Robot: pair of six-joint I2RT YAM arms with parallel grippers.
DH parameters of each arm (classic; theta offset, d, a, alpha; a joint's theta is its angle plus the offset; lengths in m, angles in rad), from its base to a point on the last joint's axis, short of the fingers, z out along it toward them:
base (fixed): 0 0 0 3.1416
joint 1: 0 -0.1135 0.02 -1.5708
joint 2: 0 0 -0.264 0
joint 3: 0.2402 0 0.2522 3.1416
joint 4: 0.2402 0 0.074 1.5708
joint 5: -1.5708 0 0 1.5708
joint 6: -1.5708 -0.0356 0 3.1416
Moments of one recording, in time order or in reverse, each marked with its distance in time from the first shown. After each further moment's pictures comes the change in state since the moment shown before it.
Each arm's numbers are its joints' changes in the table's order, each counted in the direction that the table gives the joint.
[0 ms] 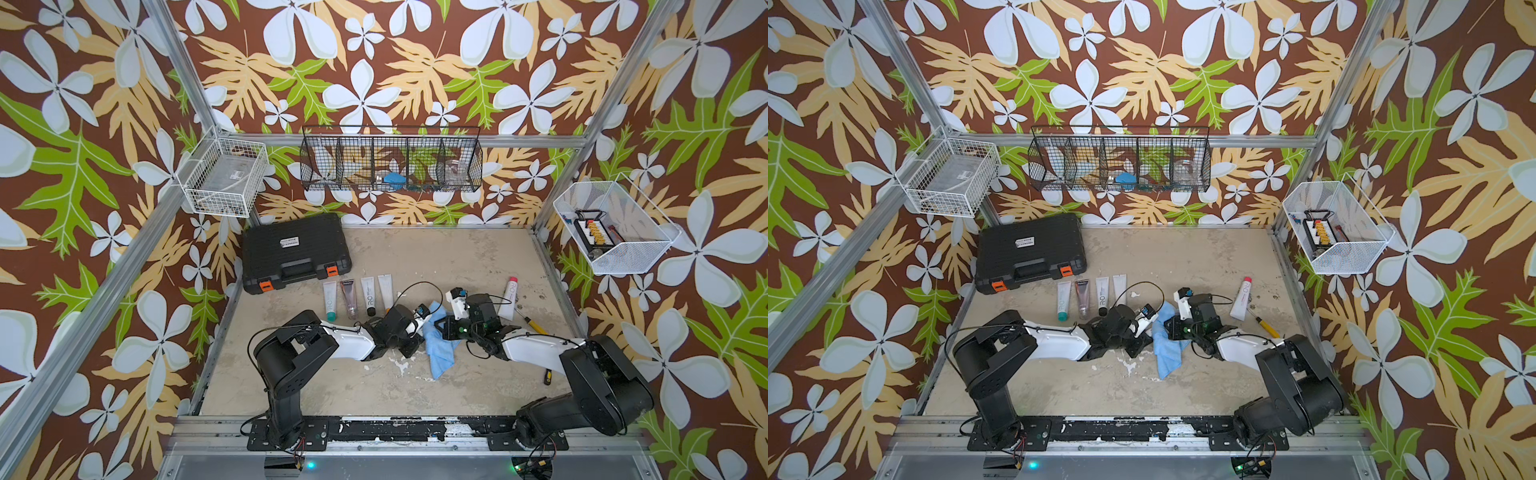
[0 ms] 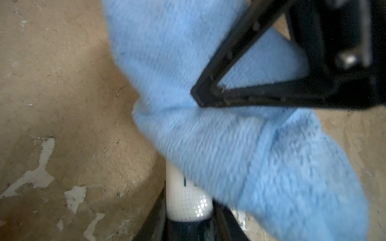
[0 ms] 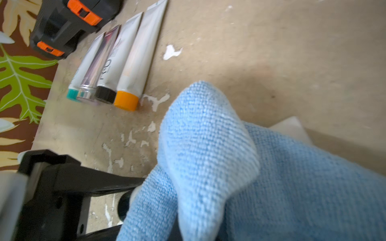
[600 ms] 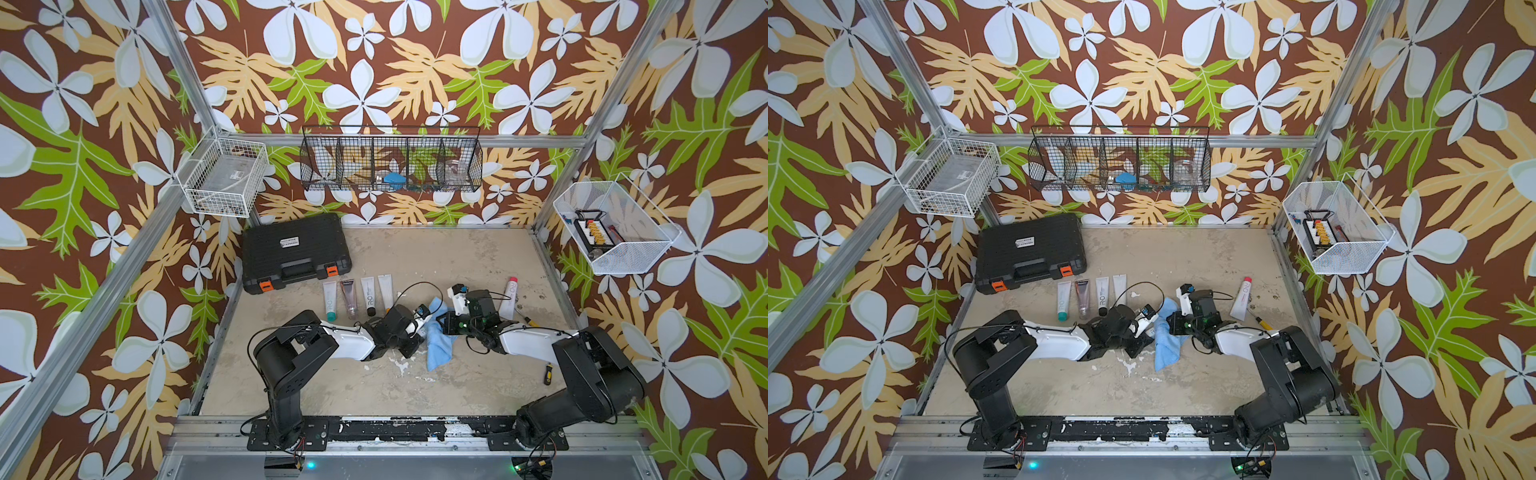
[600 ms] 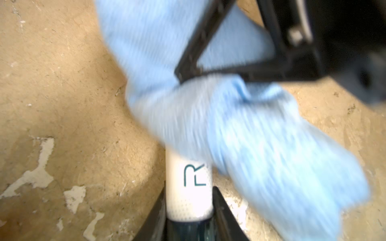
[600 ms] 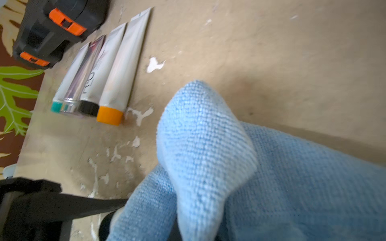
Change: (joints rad) left arm 0.000 0.006 -0.002 0.002 -0.002 -0.007; right arm 0.097 -0.064 0.046 0.021 -0.039 0.034
